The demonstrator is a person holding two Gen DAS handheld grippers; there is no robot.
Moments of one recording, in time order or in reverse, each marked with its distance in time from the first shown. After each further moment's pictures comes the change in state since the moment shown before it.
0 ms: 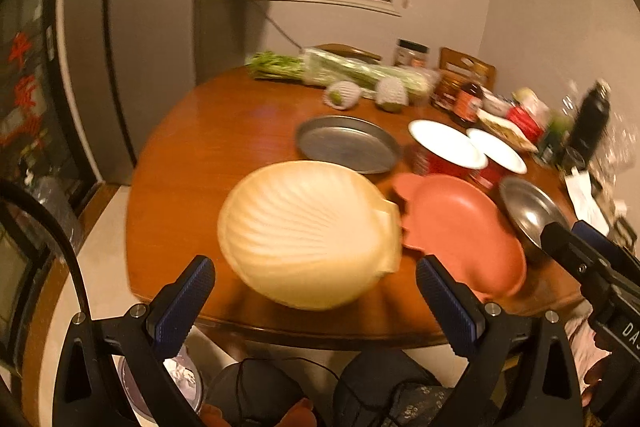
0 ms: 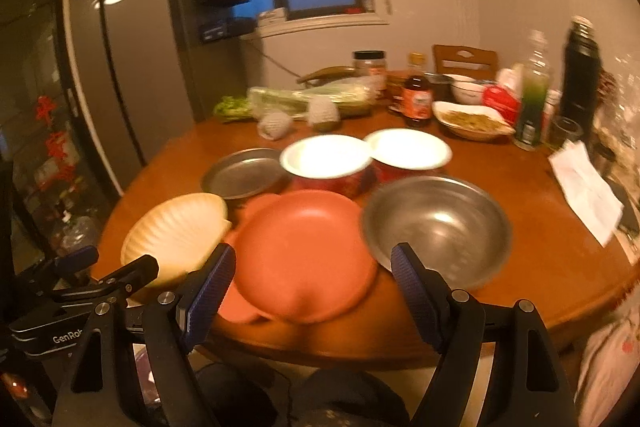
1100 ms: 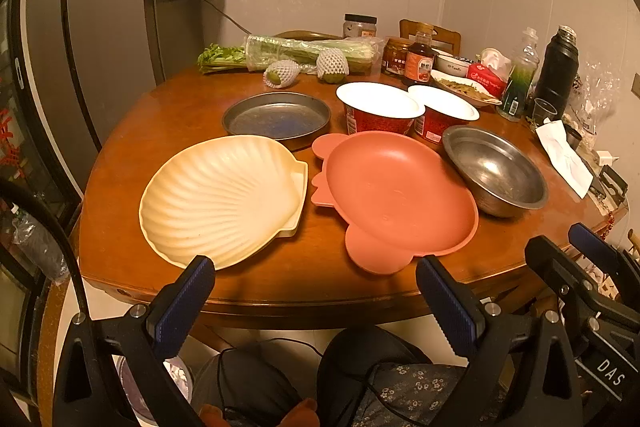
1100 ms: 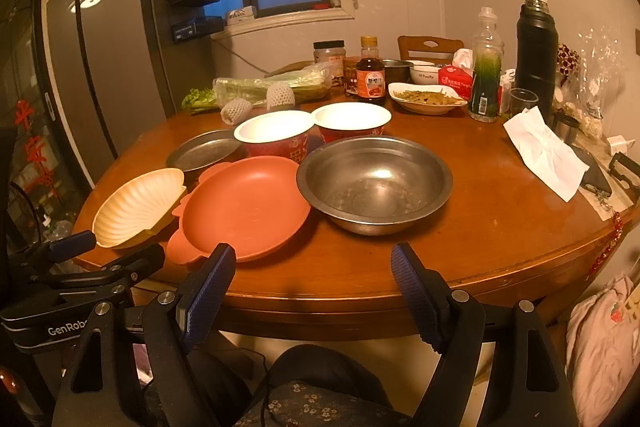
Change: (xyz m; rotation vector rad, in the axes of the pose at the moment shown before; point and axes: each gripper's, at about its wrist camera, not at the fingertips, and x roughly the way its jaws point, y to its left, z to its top) left arm 0.000 -0.069 -0.030 0.147 0.045 -0.056; right arm -0.030 -0.040 -0.048 0.059 -0.003 -0.105
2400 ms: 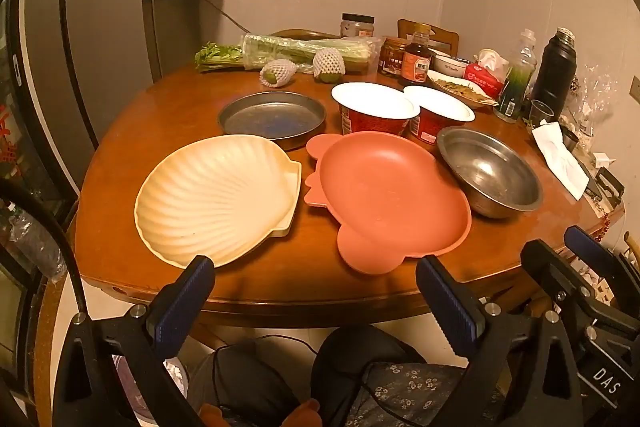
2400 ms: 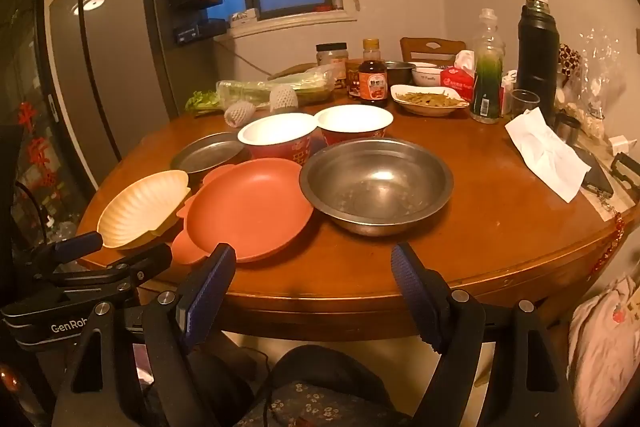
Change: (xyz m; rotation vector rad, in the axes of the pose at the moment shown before) left arm -0.002 -0.004 0.001 -0.008 0.003 -0.012; right arm 0.000 0.000 -0.001 0.000 -0.007 0.014
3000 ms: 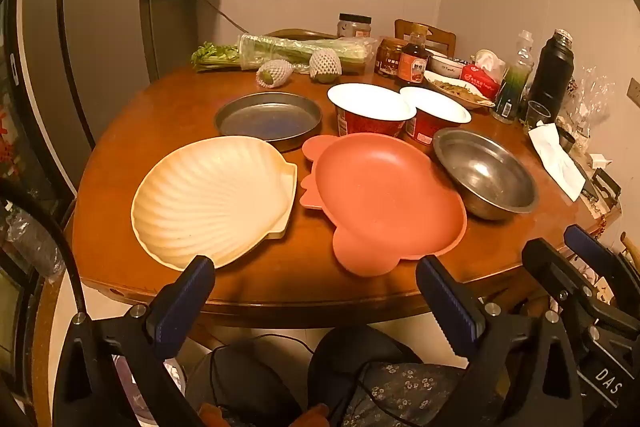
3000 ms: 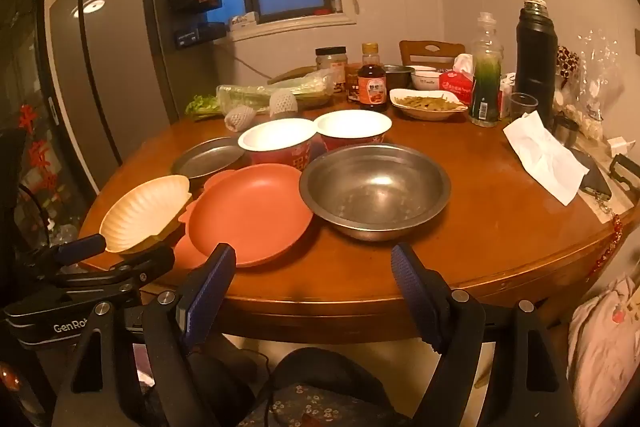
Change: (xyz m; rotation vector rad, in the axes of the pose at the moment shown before) left arm -0.003 -0.001 0.002 0.008 -0.008 -0.009; right arm -0.005 0.000 0.004 -0.004 -0.017 -0.003
